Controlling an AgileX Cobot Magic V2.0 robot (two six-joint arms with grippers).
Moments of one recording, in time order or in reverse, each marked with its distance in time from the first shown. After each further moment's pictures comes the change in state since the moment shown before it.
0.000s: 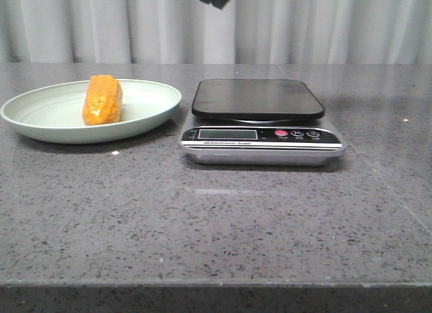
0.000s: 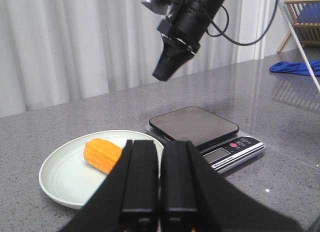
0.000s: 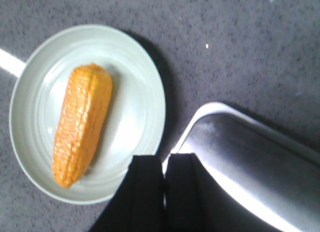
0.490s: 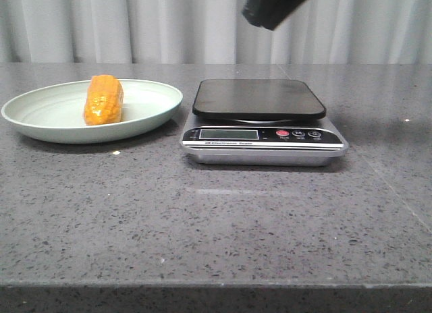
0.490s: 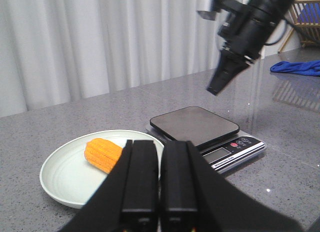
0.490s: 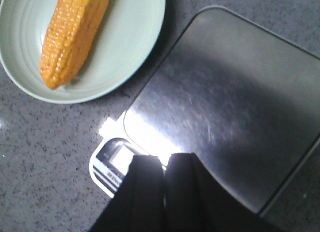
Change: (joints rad) left arm 0.000 0.000 0.000 0.000 0.000 0.000; right arm 0.000 -0.485 0.752 0.005 -0.315 -0.211
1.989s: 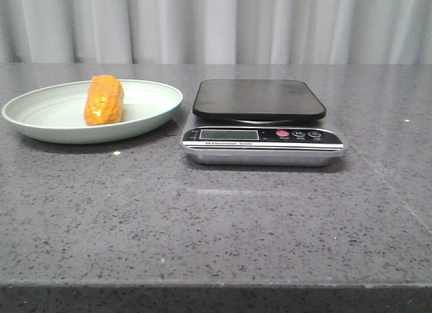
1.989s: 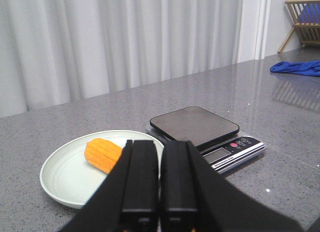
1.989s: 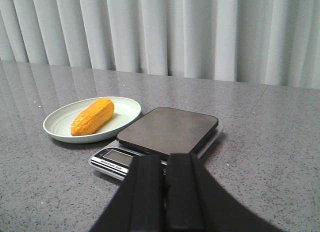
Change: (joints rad) left arm 0.000 0.000 0.000 0.000 0.000 0.000; right arm 0.000 -1.526 1.171 -0.025 -0.662 -0.025
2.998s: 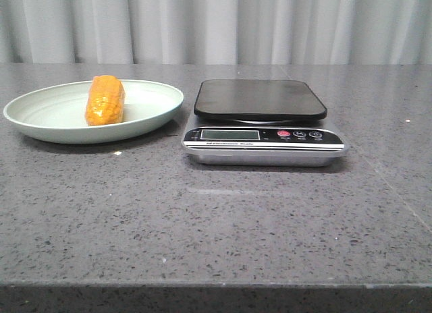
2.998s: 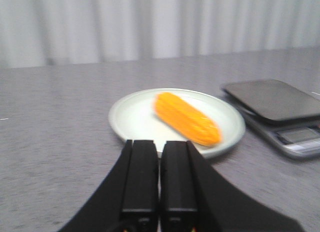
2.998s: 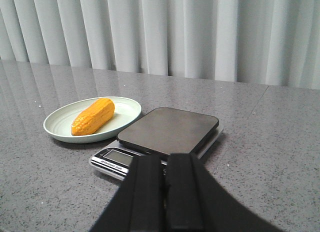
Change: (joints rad) left arm 0.394 0.000 0.175 -0.078 -0.120 0.000; right arm 0.000 0.000 0.000 0.000 0.000 0.000
